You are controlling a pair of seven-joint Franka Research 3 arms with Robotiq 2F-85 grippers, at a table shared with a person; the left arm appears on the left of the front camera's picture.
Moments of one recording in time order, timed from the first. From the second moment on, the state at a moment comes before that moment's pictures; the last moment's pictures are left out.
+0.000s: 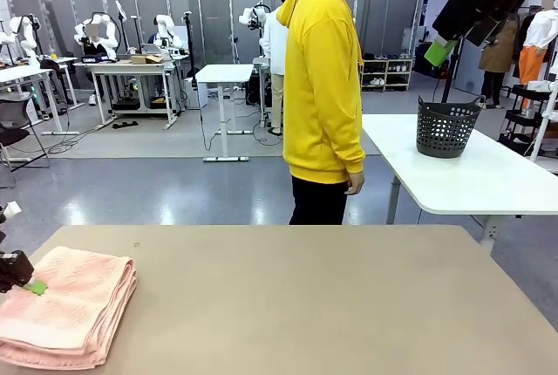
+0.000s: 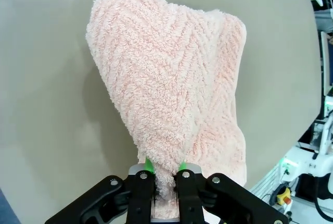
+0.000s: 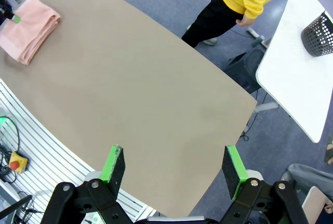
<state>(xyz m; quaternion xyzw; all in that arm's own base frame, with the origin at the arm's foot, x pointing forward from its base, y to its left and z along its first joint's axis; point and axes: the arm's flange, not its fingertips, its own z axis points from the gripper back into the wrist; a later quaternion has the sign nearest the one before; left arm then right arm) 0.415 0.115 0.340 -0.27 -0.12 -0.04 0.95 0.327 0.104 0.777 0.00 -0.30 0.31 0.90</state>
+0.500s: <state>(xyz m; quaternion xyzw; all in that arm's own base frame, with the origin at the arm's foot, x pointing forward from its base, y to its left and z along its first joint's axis) 0.424 0.121 0.347 -0.26 -0.12 -0.01 0.96 0.327 0.104 0.777 0.00 -0.30 0.31 0.90</state>
